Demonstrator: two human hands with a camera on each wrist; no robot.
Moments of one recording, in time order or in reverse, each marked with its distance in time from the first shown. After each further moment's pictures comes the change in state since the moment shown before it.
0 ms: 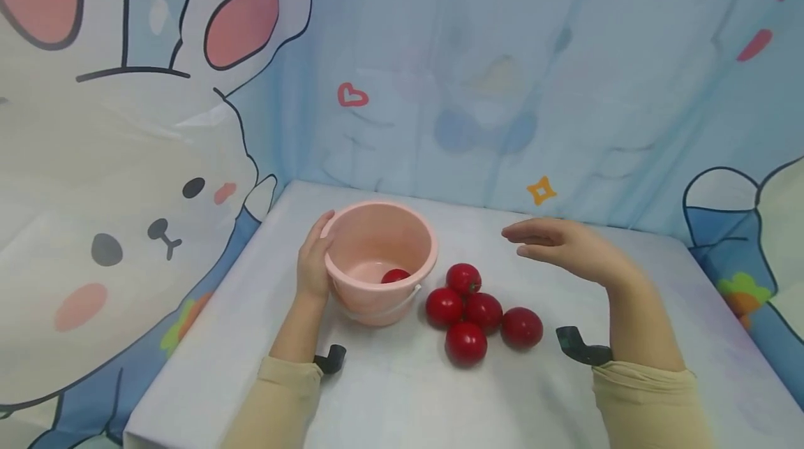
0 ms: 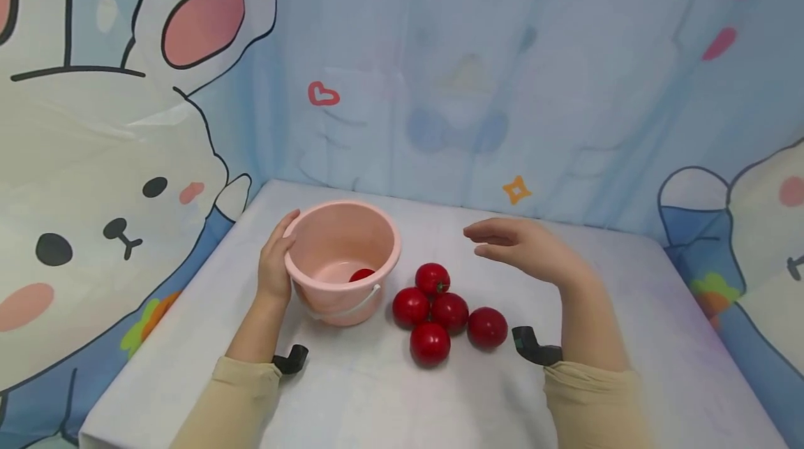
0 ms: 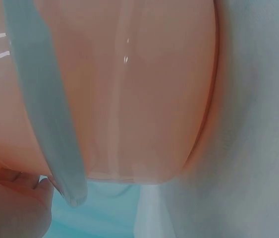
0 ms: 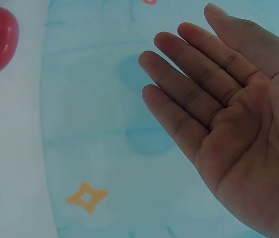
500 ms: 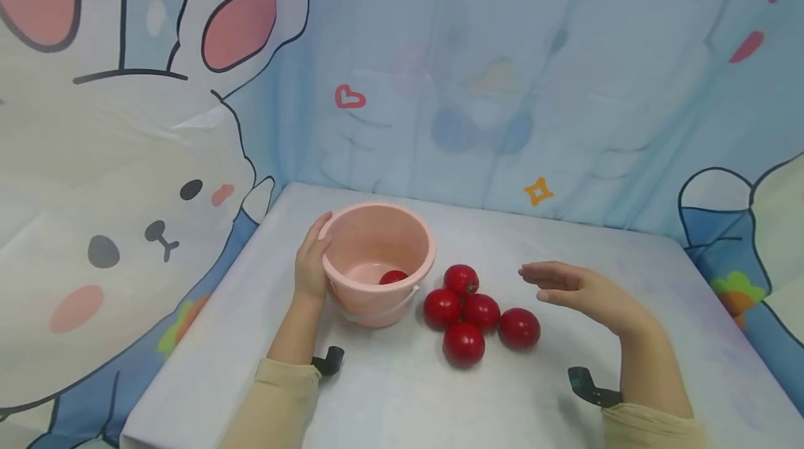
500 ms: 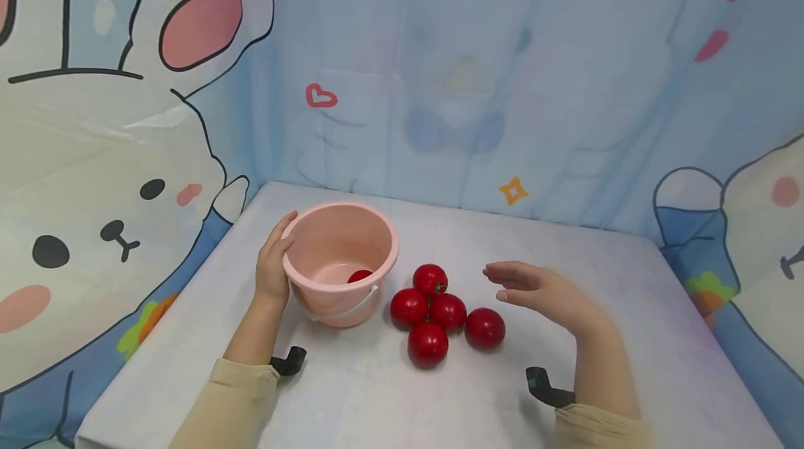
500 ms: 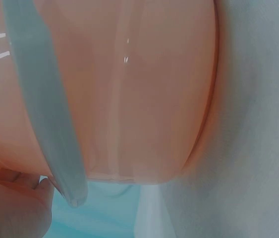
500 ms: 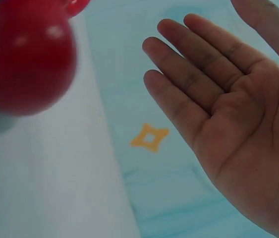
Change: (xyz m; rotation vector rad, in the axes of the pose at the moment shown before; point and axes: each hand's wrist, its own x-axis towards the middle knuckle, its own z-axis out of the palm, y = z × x) left_hand 0.001 0.001 0.000 0.011 0.009 0.005; right_hand -0.040 0.070 0.043 0.174 -0.024 0.137
